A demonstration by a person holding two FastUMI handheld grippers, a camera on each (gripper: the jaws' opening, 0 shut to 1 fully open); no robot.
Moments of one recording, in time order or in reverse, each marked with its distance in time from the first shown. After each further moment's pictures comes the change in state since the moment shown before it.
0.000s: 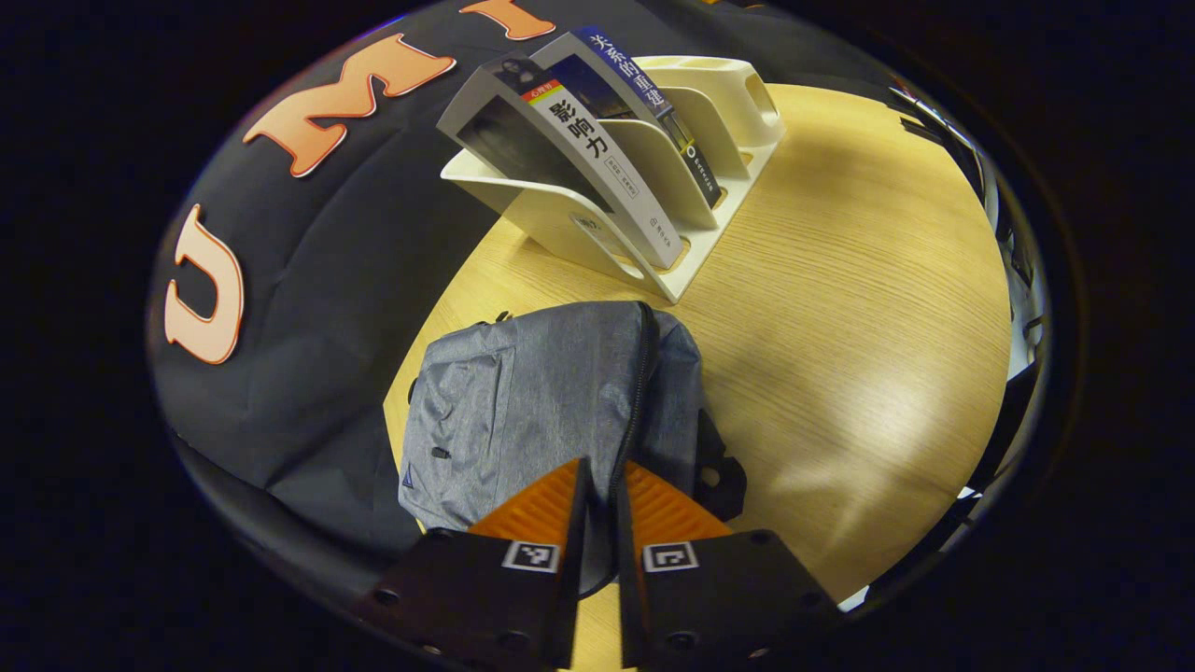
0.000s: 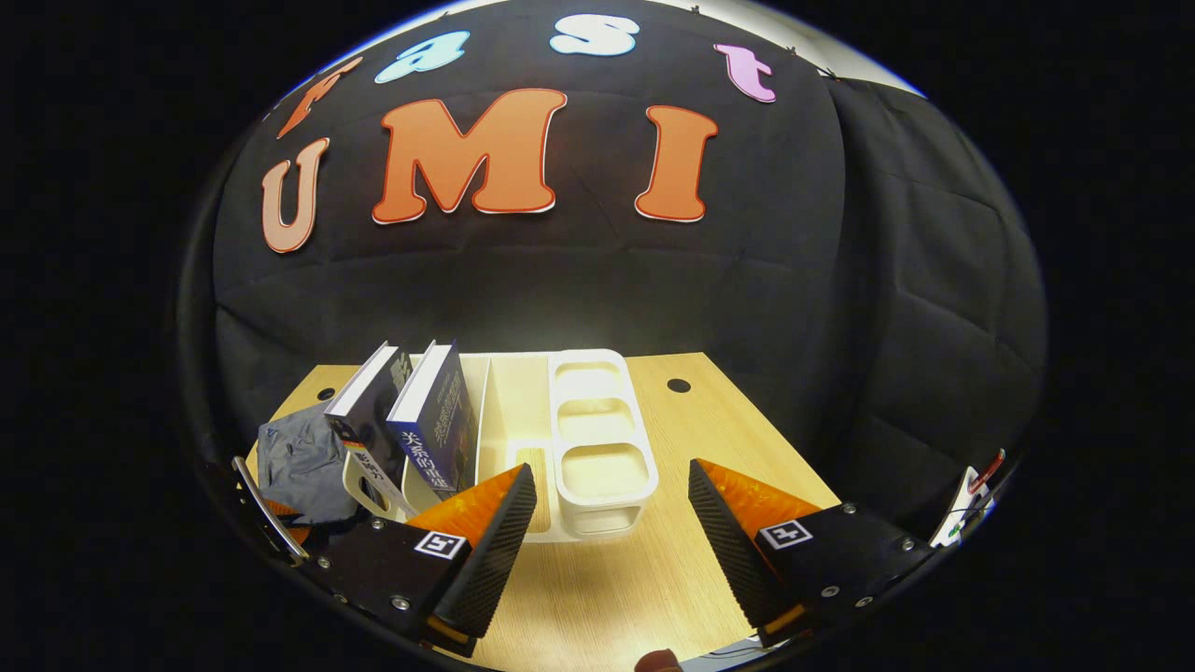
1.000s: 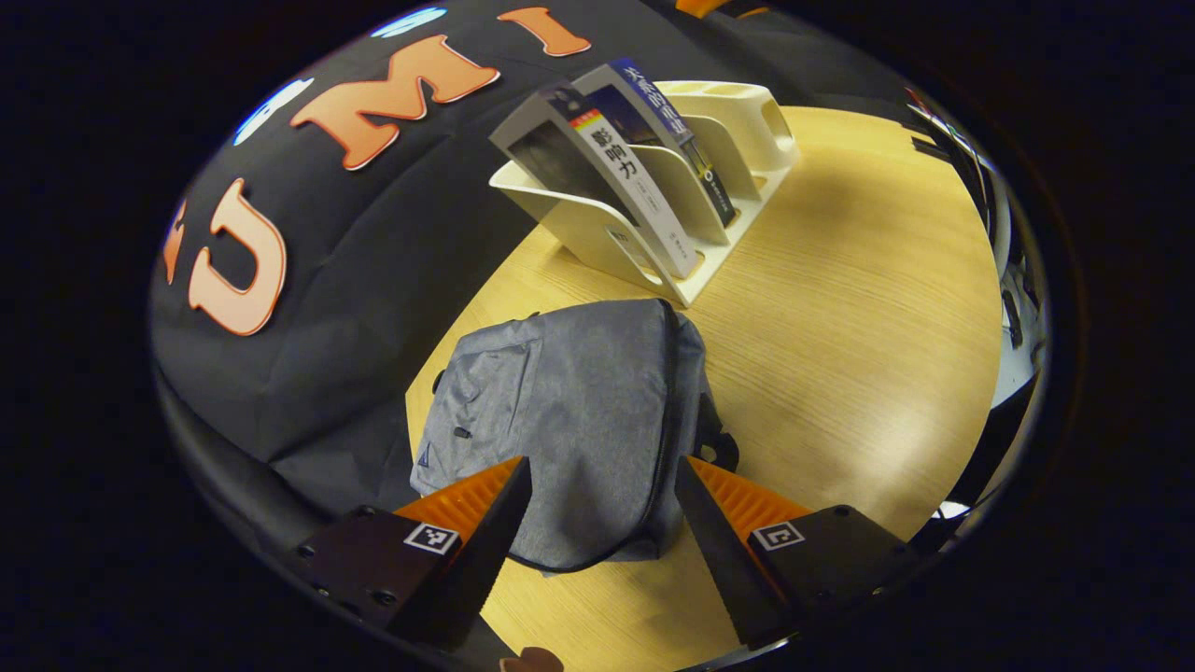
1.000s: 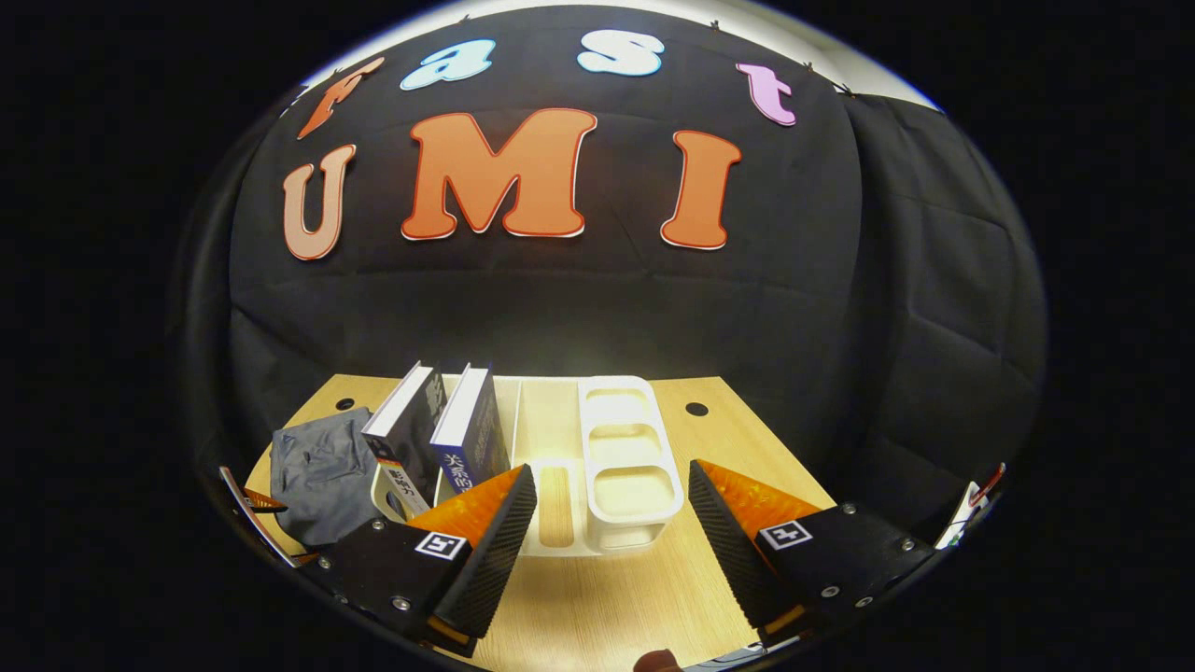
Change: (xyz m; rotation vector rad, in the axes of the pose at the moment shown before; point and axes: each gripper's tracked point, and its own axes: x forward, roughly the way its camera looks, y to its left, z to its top) left arm -0.028 -0.001 -0.015 -0.055 -0.086 0.089; right arm -0.014 0.022 0.017 -0.028 -0.063 0.025
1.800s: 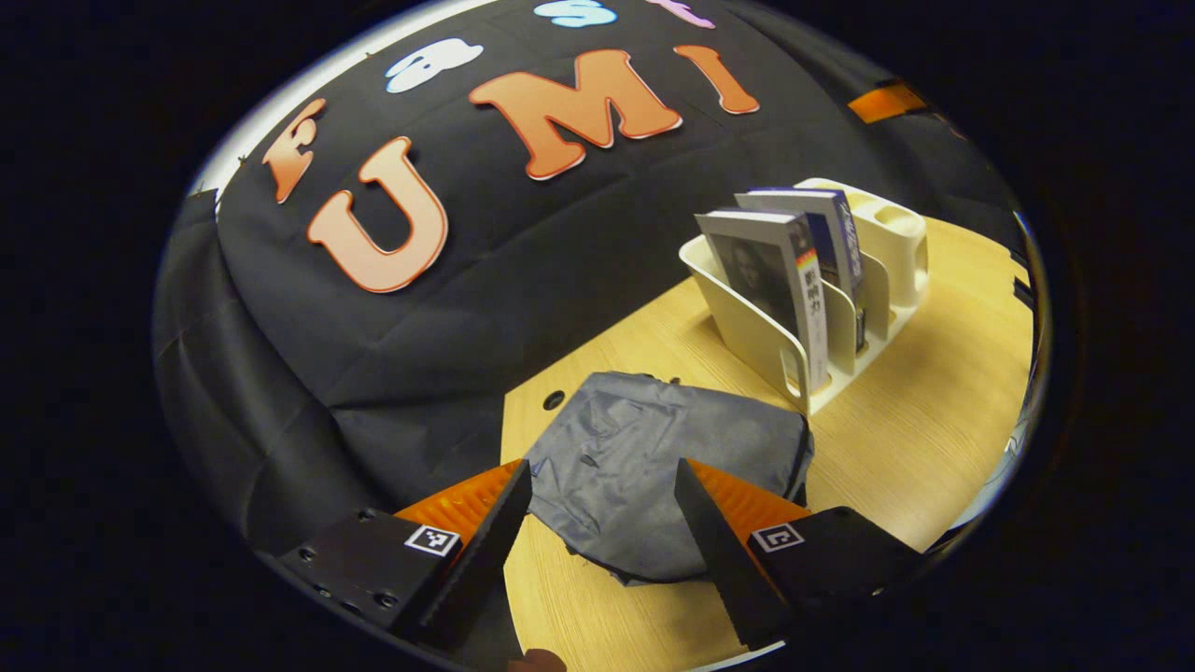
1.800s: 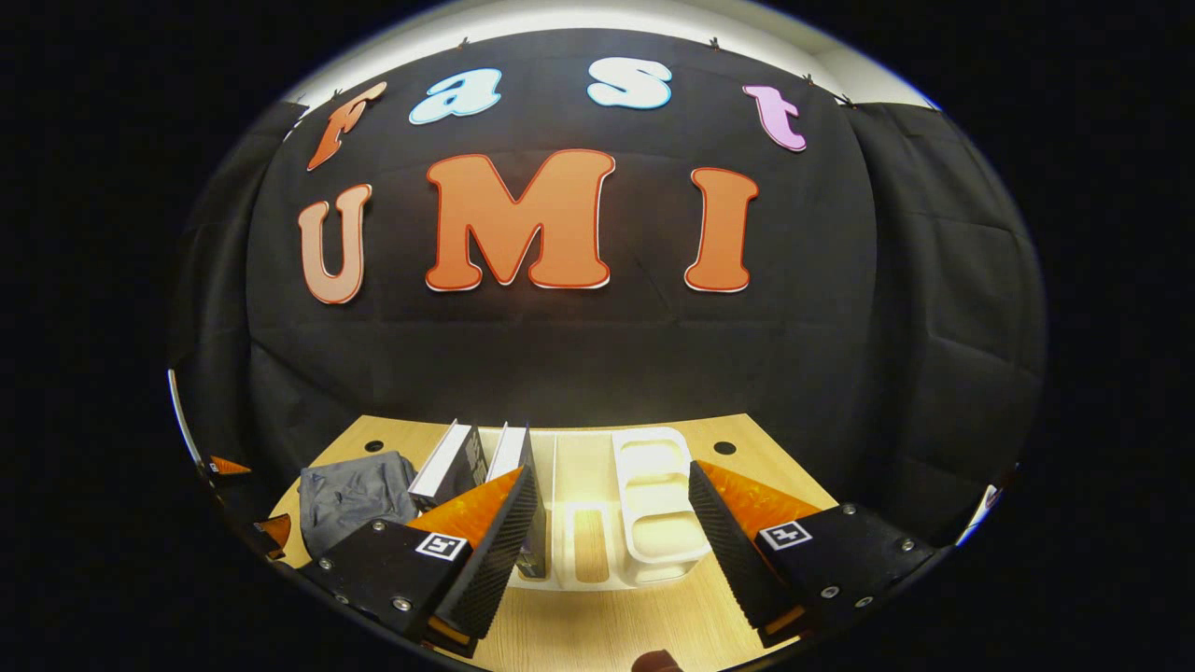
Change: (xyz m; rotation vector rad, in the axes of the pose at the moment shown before) left arm -0.077 0.119 0.026 -0.317 -0.108 0.234; right arm 0.003 0.032 0.048 0.026 -0.118 0.071
